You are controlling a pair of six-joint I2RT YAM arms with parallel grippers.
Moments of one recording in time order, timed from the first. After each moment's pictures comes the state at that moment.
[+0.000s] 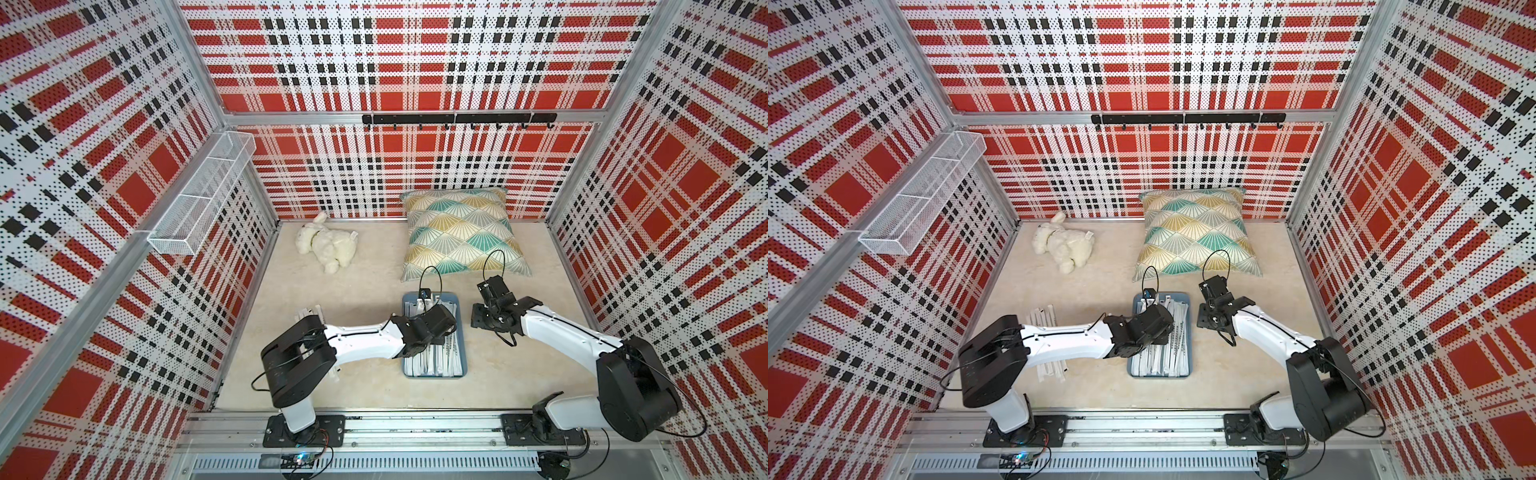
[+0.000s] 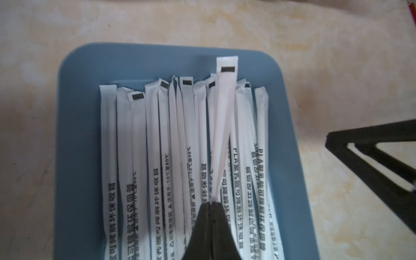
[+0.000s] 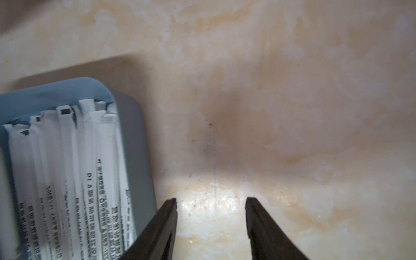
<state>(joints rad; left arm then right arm) -1.06 1.76 1.04 -0.24 -0.35 -0.89 0.47 1.39 0.78 -0.49 0.12 0.59</state>
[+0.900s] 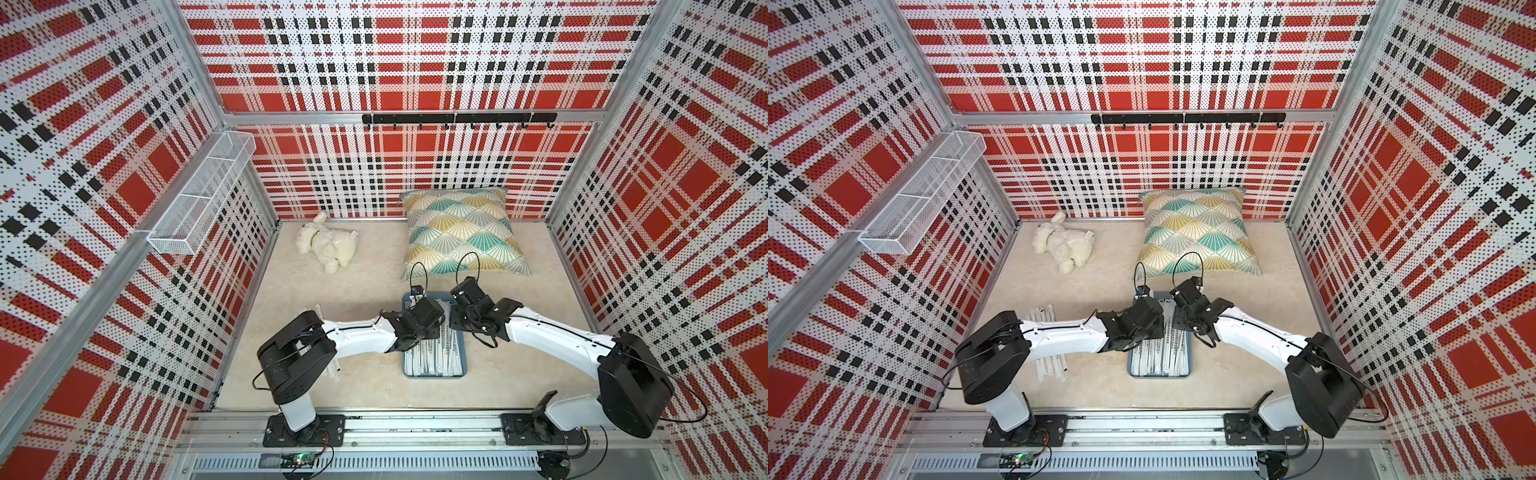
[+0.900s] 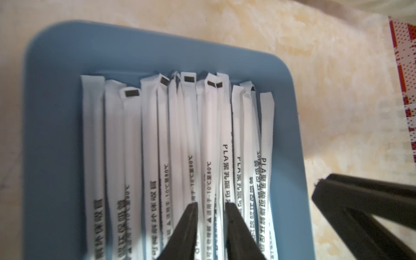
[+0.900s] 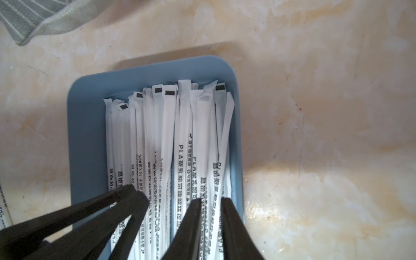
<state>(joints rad) -0.95 1.69 0.94 -0.12 -0.20 -0.90 0.71 1.41 0.86 -0.50 0.18 0.79</state>
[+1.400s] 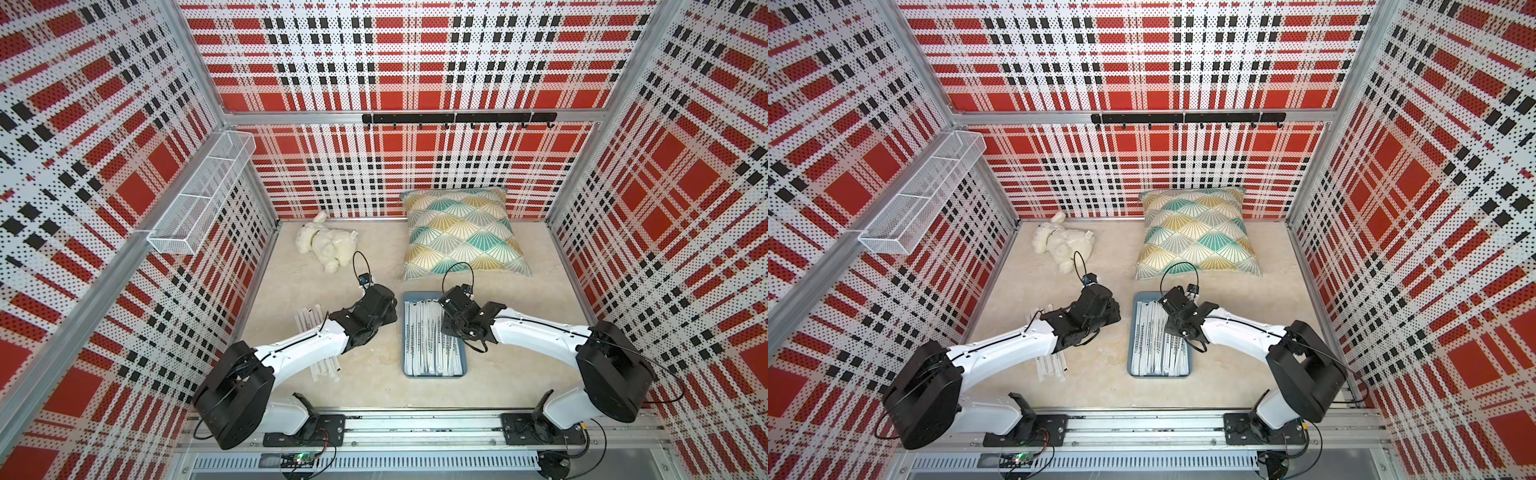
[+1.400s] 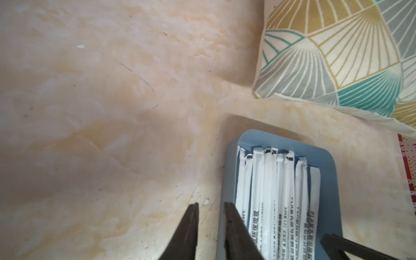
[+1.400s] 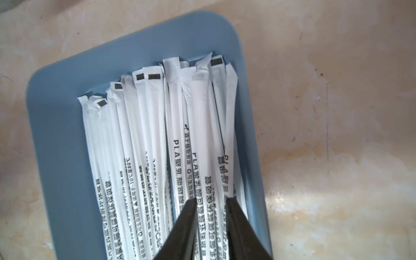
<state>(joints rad) -0.71 1.36 0.72 -0.18 -0.27 -0.86 0.78 1.53 0.86 -0.46 0.21 0.97</state>
